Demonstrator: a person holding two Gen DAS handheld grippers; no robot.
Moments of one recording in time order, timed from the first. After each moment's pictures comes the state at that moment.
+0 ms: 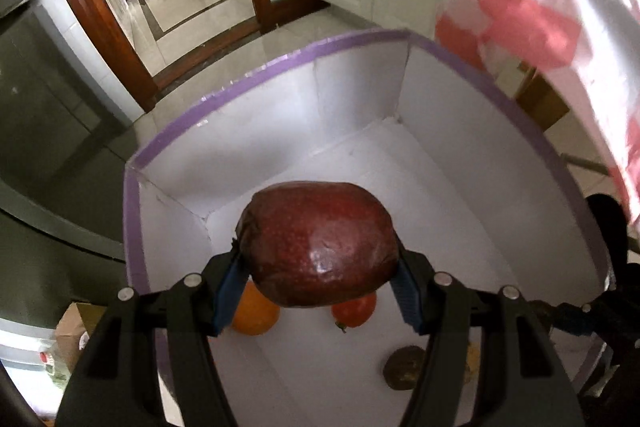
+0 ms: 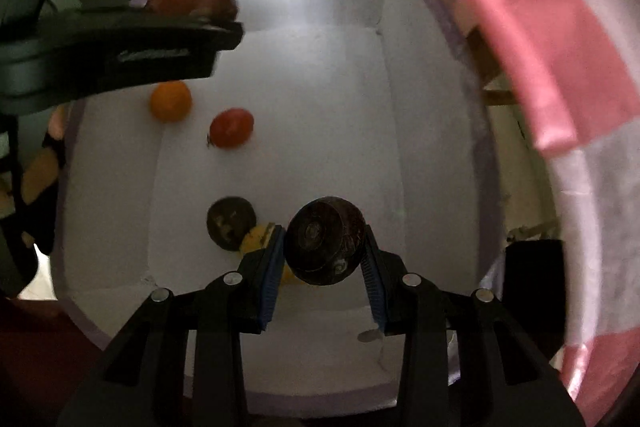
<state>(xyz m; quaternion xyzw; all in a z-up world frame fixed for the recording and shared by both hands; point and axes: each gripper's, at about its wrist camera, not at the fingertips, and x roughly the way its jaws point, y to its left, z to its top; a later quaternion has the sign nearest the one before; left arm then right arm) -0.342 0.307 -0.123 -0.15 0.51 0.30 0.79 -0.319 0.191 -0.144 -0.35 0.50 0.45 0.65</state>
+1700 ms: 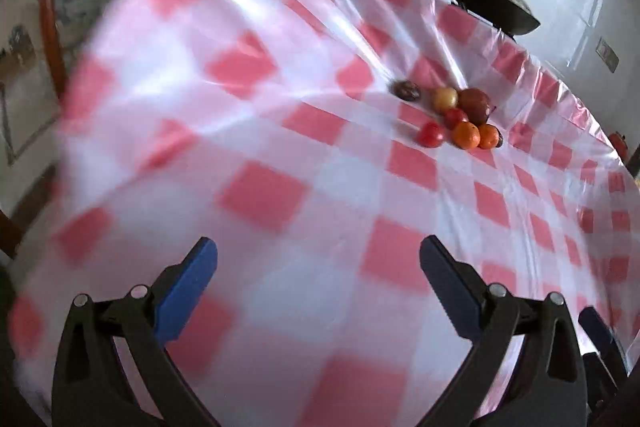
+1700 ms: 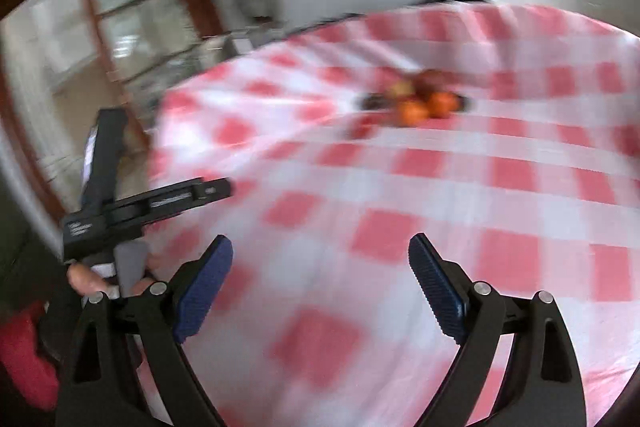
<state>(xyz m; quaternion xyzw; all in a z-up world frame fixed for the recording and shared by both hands) -0.016 0.093 0.028 -0.14 0.39 0.03 0.91 -0.111 -0.147 0.058 0.08 0.33 0.18 0.92</state>
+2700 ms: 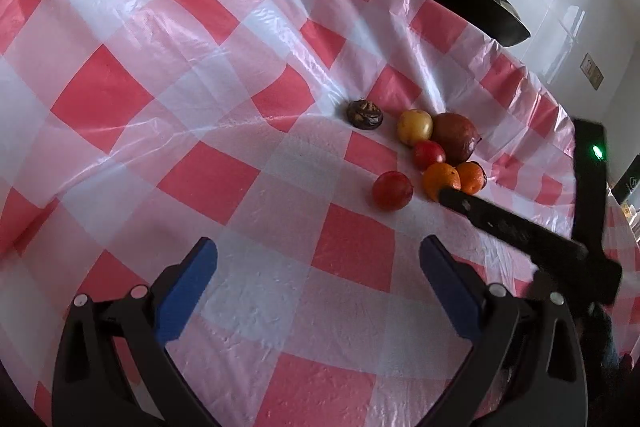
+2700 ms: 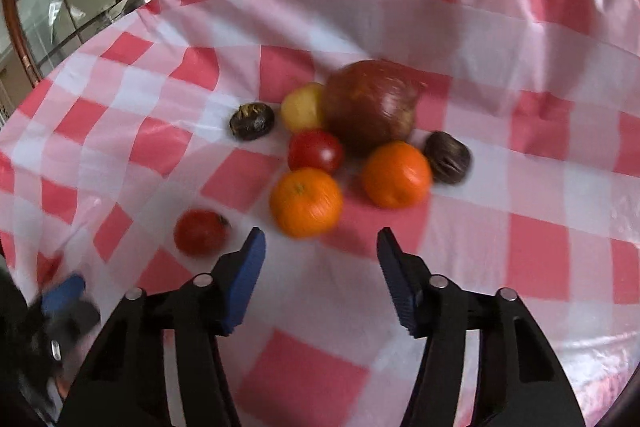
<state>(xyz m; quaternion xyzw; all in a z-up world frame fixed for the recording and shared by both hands) 0.069 0.070 0.017 -0.17 0.37 -0.02 0.91 0.148 -0.130 0.017 0.04 0.42 0.13 0.90</state>
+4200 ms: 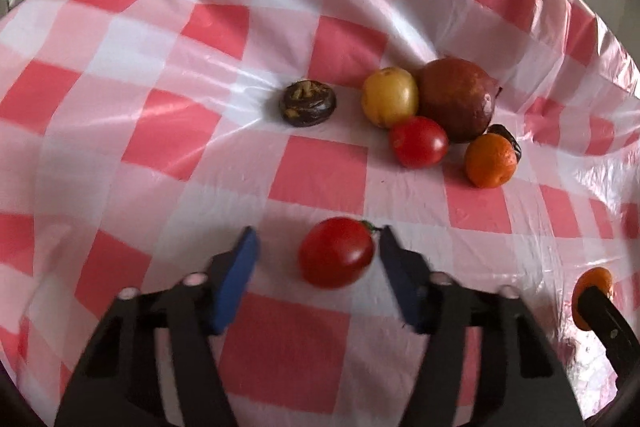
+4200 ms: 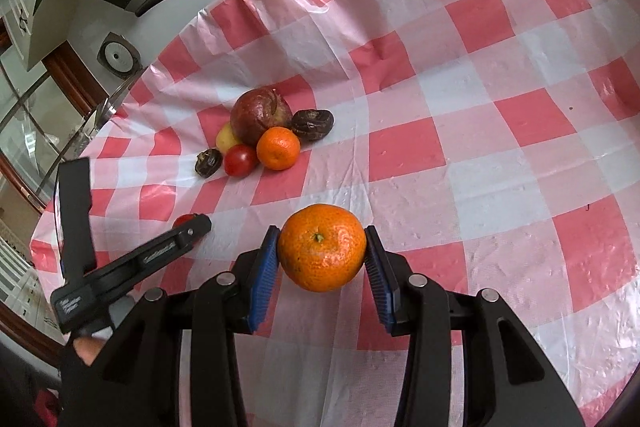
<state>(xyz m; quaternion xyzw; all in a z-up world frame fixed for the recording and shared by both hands) 0.170 -0.015 0.006 0.00 0.44 -0.01 0.90 0.049 -0.225 0.012 0.22 0.36 0.06 0.90</state>
